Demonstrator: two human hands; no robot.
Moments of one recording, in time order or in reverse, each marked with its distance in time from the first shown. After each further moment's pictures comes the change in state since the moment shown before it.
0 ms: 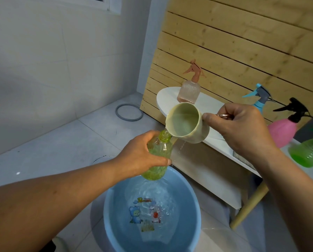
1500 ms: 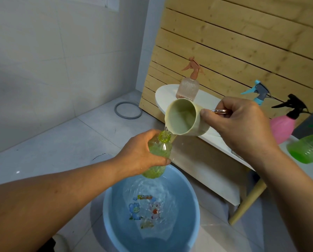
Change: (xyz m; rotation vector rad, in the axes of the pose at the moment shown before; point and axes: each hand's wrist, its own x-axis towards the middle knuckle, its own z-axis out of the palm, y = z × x) left_hand -0.002 -0.002 0.004 0.093 0.019 0.047; right_hand -0.012 -0.009 -0.003 -0.116 0.071 -0.137
